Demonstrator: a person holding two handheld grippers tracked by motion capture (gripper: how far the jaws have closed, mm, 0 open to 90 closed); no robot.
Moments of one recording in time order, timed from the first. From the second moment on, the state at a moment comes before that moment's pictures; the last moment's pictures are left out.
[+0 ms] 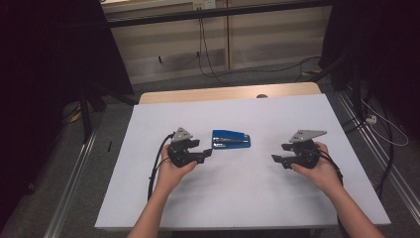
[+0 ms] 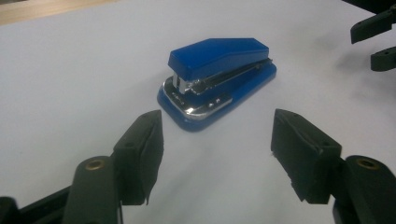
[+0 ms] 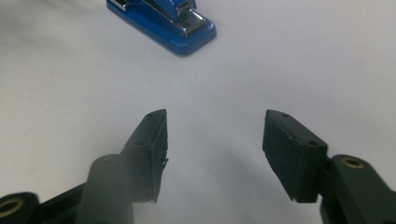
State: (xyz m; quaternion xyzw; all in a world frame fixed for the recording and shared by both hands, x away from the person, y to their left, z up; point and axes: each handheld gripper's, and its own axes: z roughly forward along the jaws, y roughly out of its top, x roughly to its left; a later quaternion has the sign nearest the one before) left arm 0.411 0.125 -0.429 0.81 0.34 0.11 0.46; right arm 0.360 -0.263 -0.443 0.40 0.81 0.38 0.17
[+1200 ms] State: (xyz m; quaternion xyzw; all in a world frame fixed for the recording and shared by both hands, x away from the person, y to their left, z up) left arm 0.360 0.204 -0.429 0.82 0.34 0.13 0.44; right arm 0.298 -0.286 -0.448 0.41 0.81 0.38 0.18
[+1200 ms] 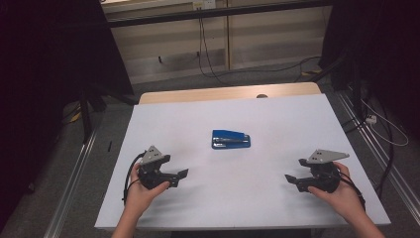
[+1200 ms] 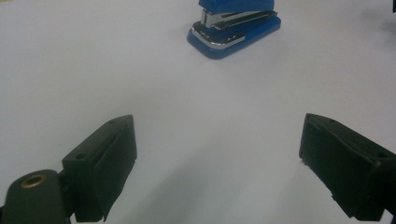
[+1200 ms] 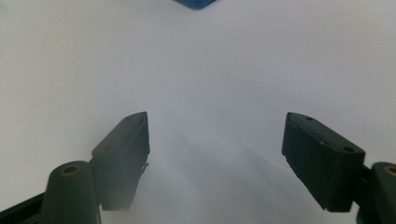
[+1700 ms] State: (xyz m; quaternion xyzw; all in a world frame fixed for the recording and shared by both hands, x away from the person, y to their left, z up) left arm 0.347 0.233 -0.433 0.82 0.35 0.13 0.44; right arm 0.292 -0.294 -0.449 0.42 0.80 0.39 0.18
